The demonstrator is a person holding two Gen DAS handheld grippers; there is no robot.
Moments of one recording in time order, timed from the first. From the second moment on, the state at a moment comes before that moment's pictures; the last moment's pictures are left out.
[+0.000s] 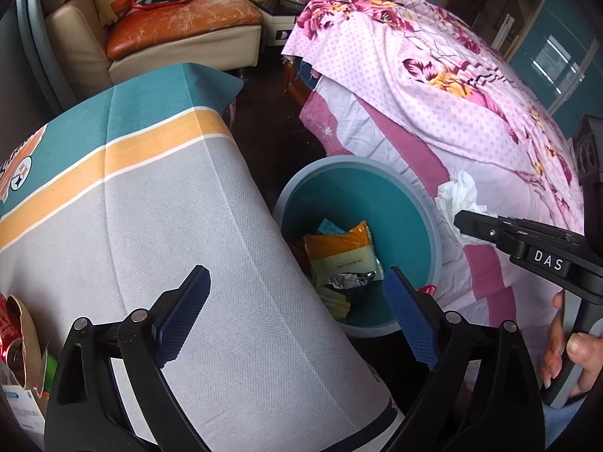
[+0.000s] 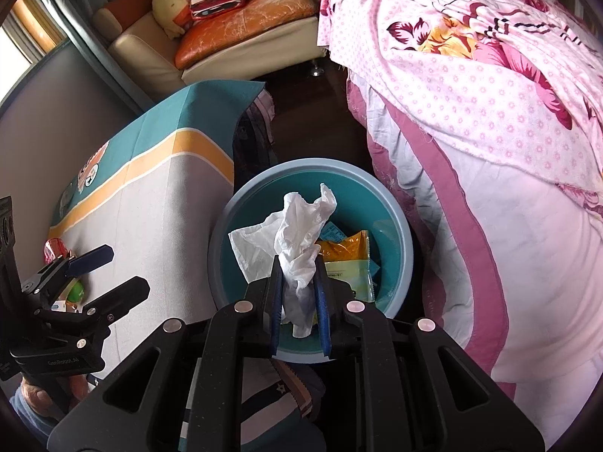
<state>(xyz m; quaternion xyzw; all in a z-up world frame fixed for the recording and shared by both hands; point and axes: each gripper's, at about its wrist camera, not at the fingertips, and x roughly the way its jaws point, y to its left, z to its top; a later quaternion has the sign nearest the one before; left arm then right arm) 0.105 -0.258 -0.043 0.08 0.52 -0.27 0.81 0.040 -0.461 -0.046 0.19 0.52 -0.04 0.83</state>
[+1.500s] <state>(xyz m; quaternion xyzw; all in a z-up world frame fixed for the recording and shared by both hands) 0.129 0.068 -0.014 -0.13 0.50 -0.06 0.85 0.103 -0.208 -0.016 0.03 0.56 0.08 0.82</state>
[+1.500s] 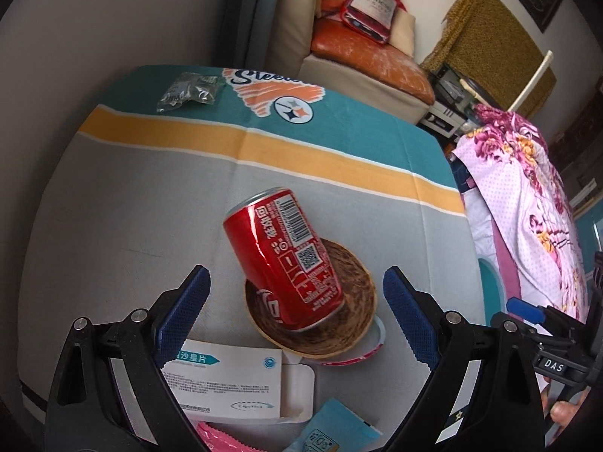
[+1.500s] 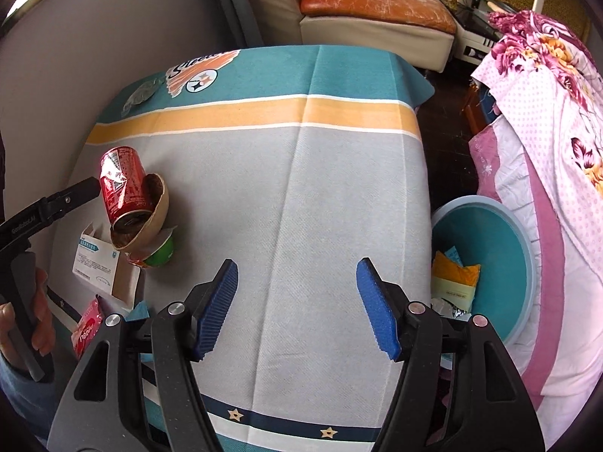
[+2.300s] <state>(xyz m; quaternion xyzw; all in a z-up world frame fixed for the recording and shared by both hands) 0.161 0.067 -0.028 -0.11 0.50 -0.06 0.85 0.137 -0.168 -0.040 0.03 0.59 0.11 0.80</state>
